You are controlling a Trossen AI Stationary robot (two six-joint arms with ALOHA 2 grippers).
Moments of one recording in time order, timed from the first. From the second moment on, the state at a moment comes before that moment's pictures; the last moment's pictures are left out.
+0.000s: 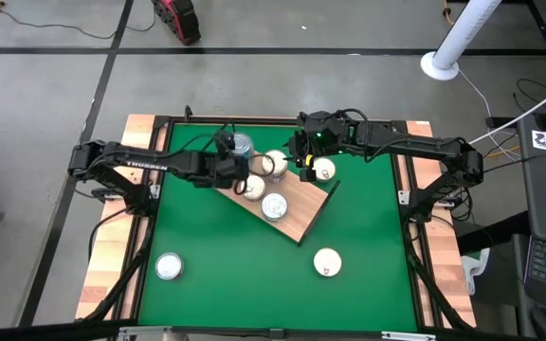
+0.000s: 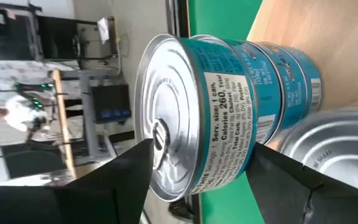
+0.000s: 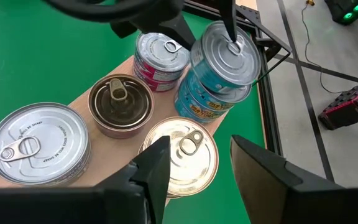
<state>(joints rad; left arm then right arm) 0.10 1.45 1.02 -0.67 -0.87 0.47 -0.24 1.56 1.43 -0.52 -0.04 -0.43</state>
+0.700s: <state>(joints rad) 0.08 1.46 1.03 -0.67 -0.87 0.46 -0.24 1.56 1.43 -0.56 -0.02 -0.45</state>
